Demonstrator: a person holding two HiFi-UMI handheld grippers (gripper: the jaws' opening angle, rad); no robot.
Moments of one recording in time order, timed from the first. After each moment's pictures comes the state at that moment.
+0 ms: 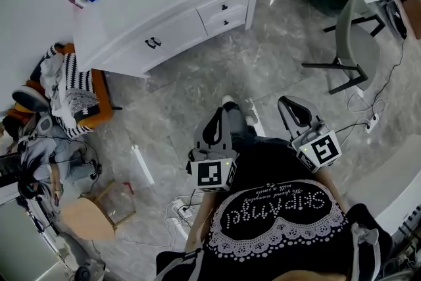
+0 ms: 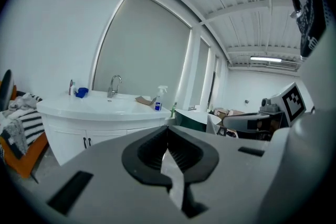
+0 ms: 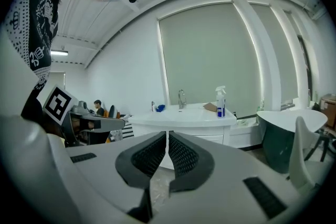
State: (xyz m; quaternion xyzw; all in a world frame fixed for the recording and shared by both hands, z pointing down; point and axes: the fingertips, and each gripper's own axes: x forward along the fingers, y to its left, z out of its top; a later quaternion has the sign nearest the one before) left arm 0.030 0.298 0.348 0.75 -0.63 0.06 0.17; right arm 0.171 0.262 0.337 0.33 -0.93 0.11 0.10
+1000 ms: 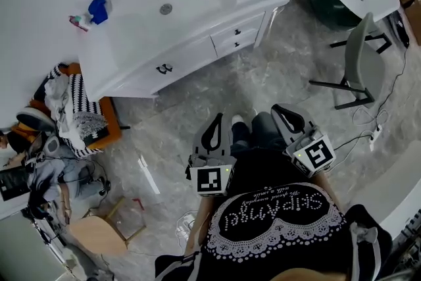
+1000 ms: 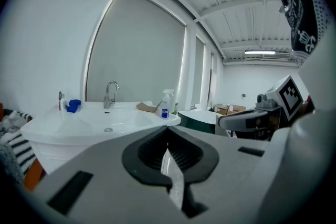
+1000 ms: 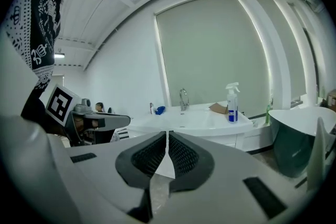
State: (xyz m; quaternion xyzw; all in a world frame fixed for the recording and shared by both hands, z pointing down) left arm -0.048 0.187 0.331 0.77 -0.63 0.06 0.13; right arm 0.081 0.164 0.337 0.32 -0.93 0.13 0.10
